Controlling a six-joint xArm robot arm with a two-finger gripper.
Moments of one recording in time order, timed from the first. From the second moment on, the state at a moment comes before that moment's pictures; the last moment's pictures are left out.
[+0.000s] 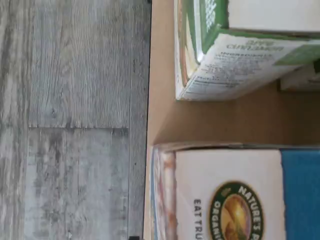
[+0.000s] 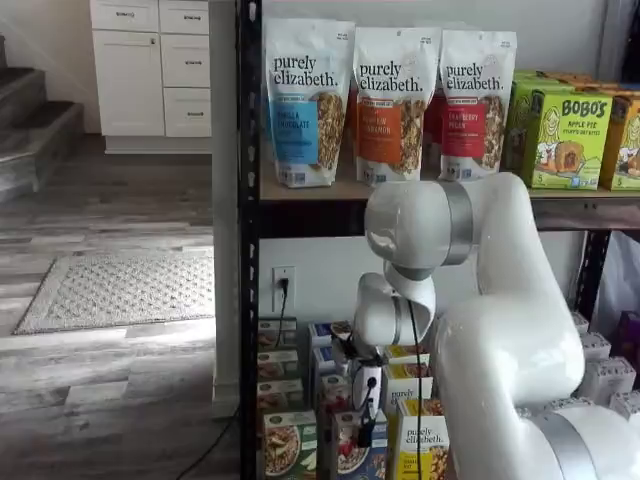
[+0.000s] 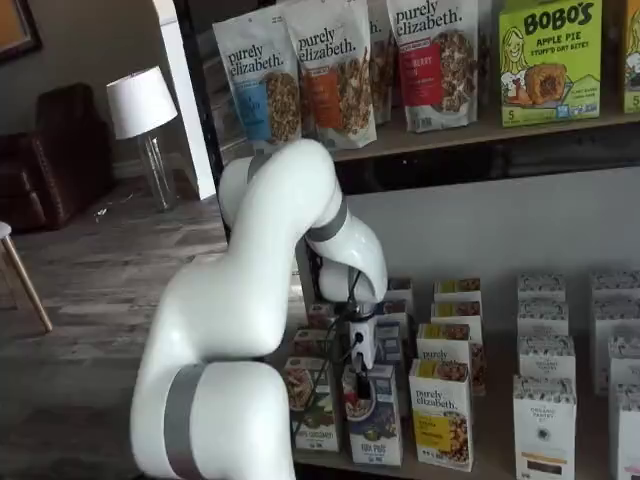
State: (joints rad) arm 0.03 1.01 -1.56 0.12 0.56 -1.63
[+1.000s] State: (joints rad) arm 0.05 1.02 -1.57 0.12 0.55 -1.62
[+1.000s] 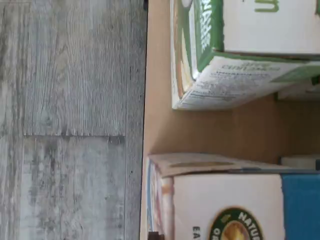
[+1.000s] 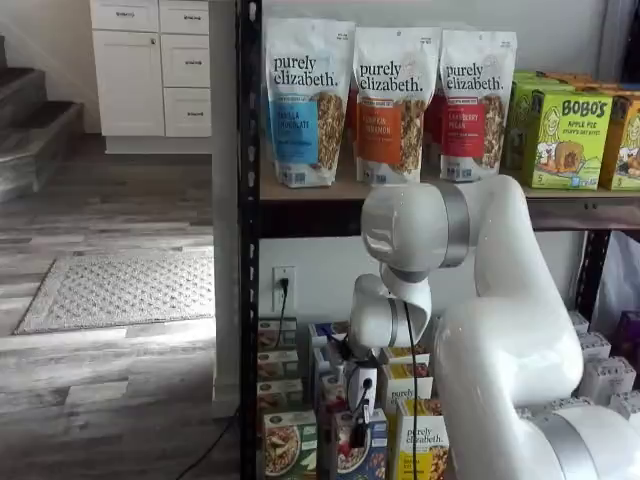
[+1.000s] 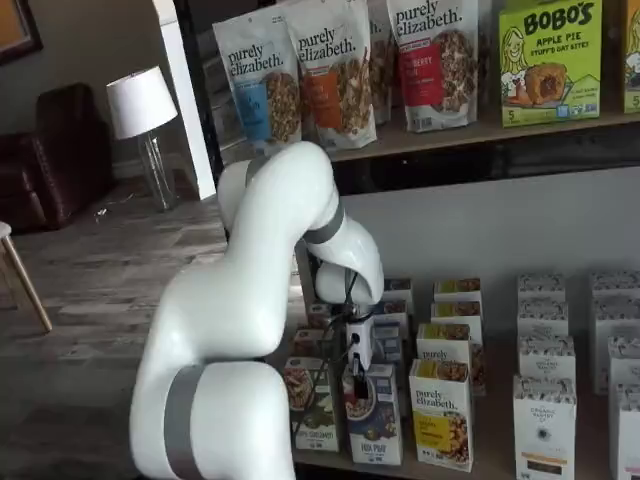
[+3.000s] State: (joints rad) arm 0.05 0.87 -1.32 0.19 0.47 -1.69
